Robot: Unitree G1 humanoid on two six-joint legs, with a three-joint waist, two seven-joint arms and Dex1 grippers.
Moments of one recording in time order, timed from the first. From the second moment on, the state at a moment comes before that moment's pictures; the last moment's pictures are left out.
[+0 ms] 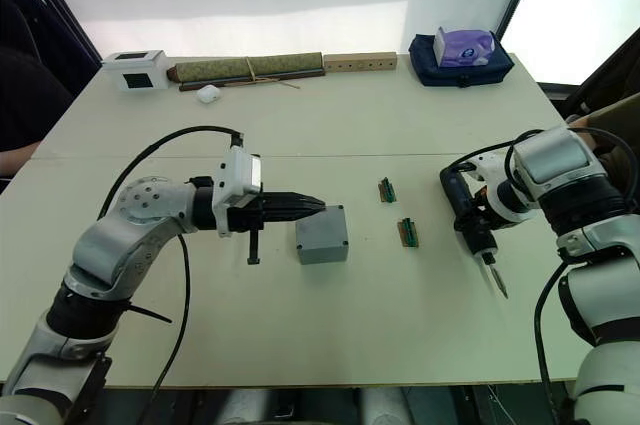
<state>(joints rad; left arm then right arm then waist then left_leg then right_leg) -0.51 0.57 -0.17 -0.37 -0.45 0.48 -1.00 -1.01 -0.95 0.45 0.42 0.37 1.54 0.81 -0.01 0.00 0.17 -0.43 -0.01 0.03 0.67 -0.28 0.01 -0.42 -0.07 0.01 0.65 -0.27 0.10</state>
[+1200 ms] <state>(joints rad) -0.48 0.61 -0.22 -0.23 -0.34 0.45 -1.03 -0.43 -0.25 -0.13 -0.45 0.53 0.52 0.54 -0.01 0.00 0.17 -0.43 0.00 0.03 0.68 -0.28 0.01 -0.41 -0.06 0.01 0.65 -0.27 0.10</state>
